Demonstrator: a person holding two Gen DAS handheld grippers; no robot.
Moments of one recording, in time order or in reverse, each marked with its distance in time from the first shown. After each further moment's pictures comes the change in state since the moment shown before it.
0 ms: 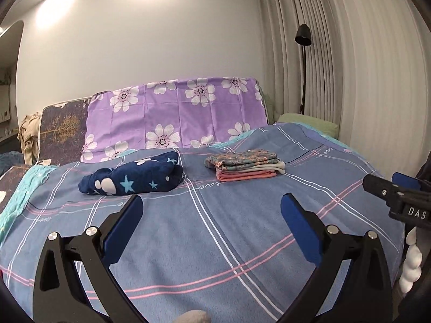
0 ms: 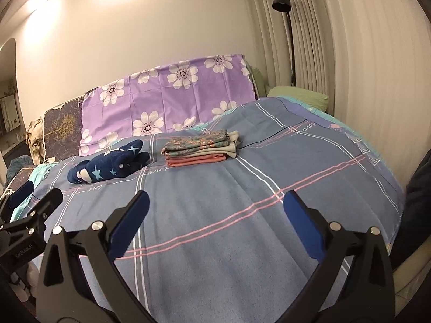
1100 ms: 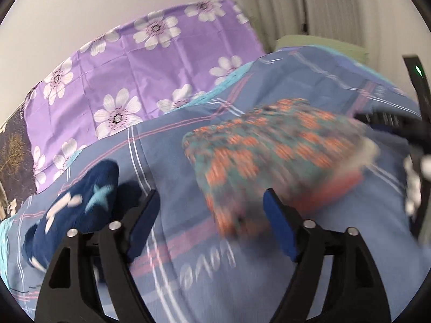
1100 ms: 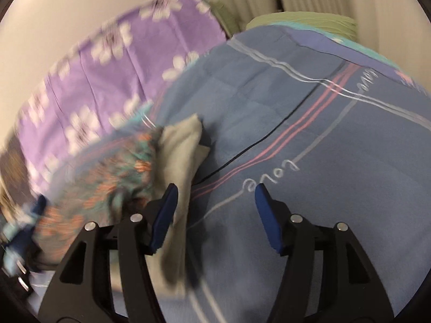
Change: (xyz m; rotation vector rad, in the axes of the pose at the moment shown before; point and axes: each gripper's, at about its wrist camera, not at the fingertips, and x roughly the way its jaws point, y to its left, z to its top) left arm 0.379 -0.018 0.047 0.262 0.337 -0.080; right arm 0.419 -0.116 0.081 0.337 0.231 -0.005
